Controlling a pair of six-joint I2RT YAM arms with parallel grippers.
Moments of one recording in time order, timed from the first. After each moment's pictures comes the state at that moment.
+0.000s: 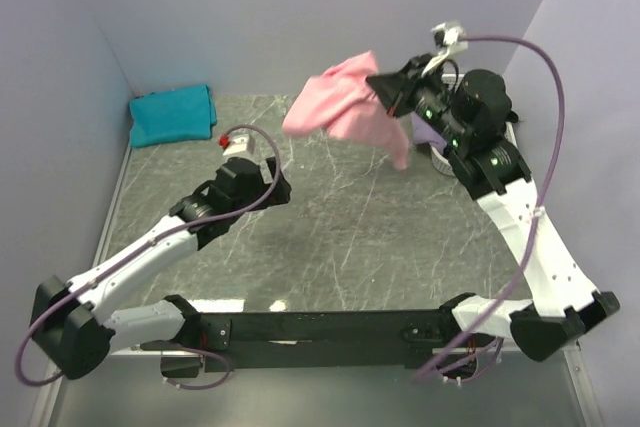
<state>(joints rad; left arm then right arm) -0.66 1.15 0.87 -0.32 -0.25 -0.68 0.41 1.24 1.54 -0.20 -0.19 0.30</state>
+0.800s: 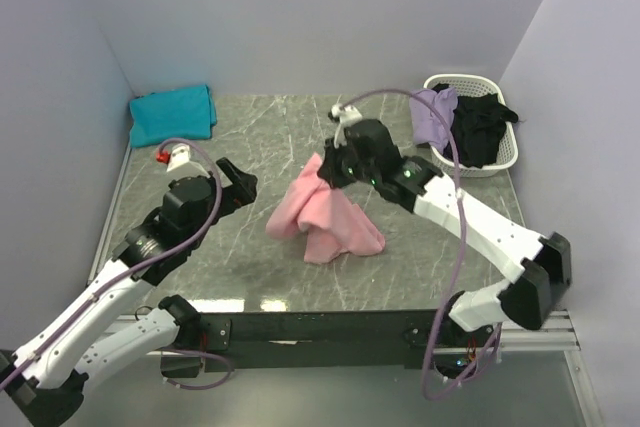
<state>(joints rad) -0.66 0.73 0.85 -0.48 -0.46 -0.79 0.77 1.37 1.25 -0.43 -0.02 0.34</state>
